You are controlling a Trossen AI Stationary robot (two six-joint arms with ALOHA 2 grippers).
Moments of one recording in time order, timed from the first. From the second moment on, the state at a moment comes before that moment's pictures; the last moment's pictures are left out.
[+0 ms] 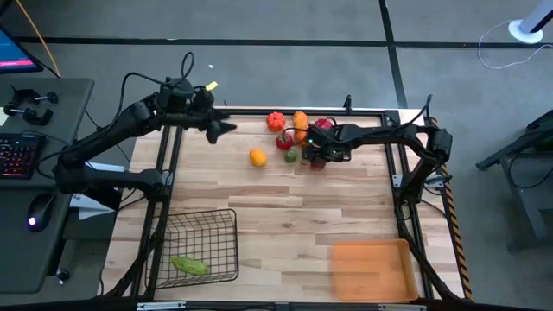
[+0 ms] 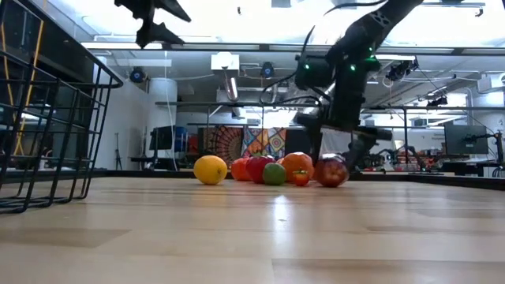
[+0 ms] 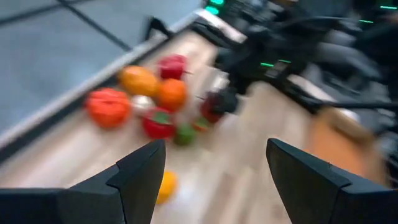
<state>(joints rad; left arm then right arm) 0.56 1.05 1.16 -0.66 0.27 -0.26 -0.36 1.72 1.04 -0.63 0.09 1.17</state>
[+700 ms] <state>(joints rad) 0.41 1.04 1.16 -0.68 0.20 -0.33 -0.30 1.48 1.10 -0.91 0.02 0.64</state>
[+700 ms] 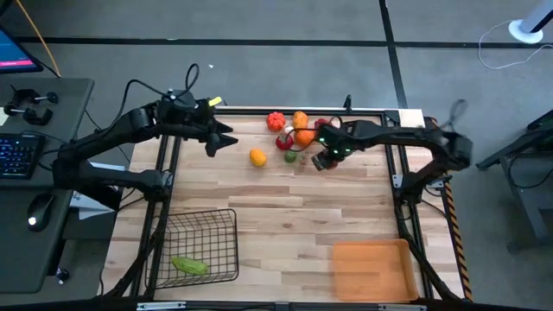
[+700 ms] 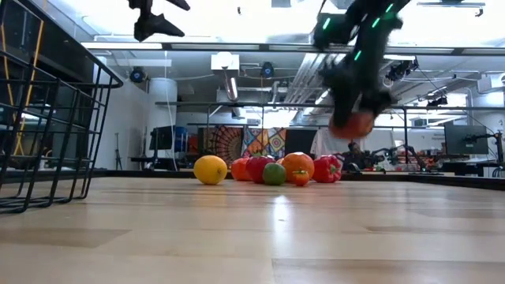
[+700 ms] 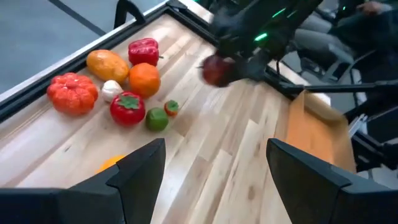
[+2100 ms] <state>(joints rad) 0.42 1.24 1.16 -0.50 0.20 -0.09 0.75 1.37 1.06 -0.68 -0.35 1.63</state>
